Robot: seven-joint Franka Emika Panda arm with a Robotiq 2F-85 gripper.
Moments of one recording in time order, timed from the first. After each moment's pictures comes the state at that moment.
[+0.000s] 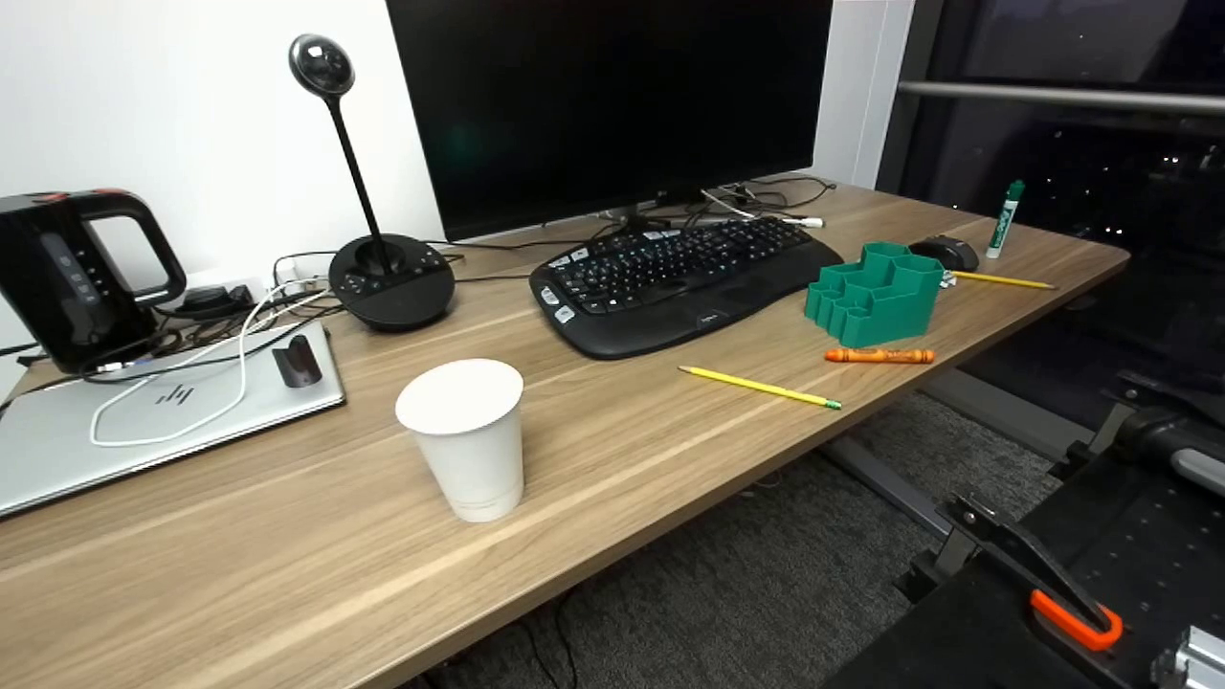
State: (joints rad) arm -0.04 -0.54 -0.18 -2.45 -0.19 2.11 -0.17
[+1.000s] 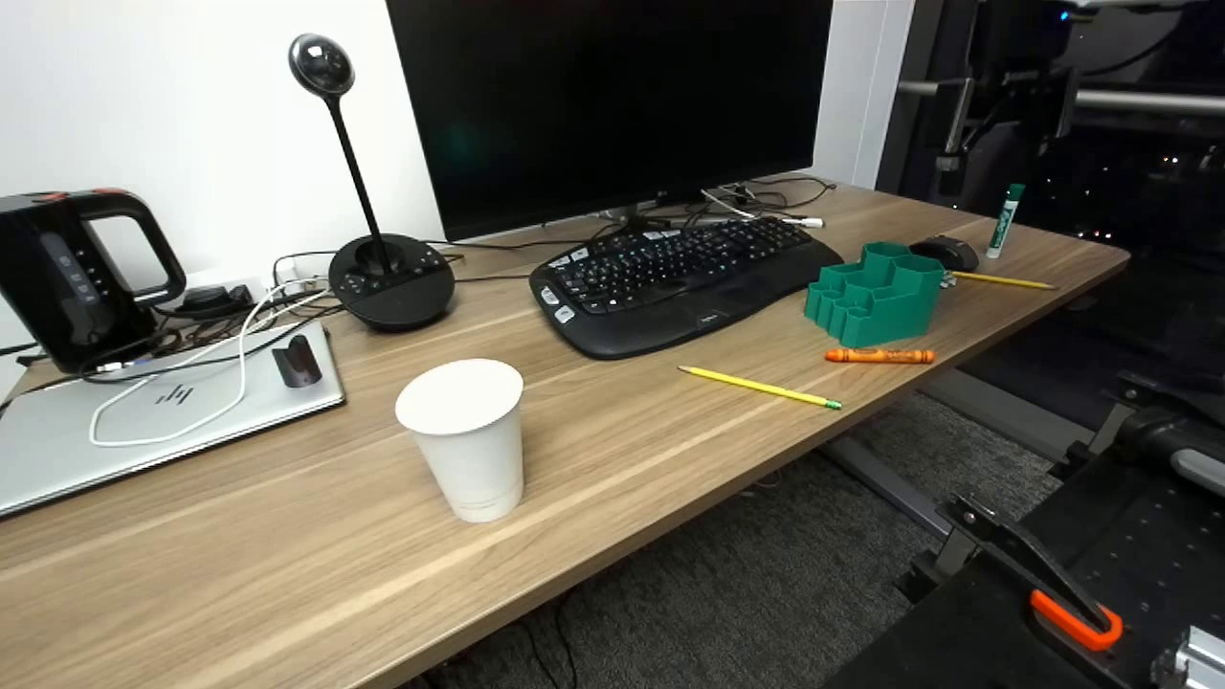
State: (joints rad) arm -0.06 0.27 -0.14 -2.10 -0.01 2.27 -0.01
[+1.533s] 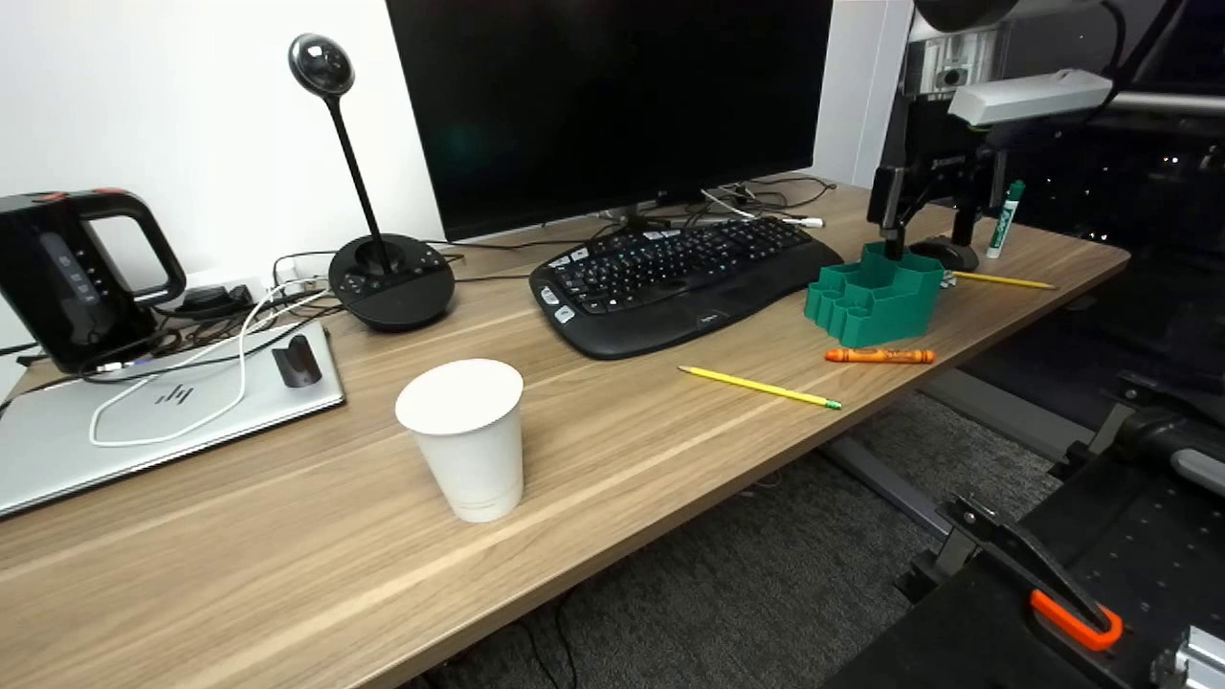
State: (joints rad) arm -0.06 0.51 -0.12 -1.96 -0.01 2.35 0.07
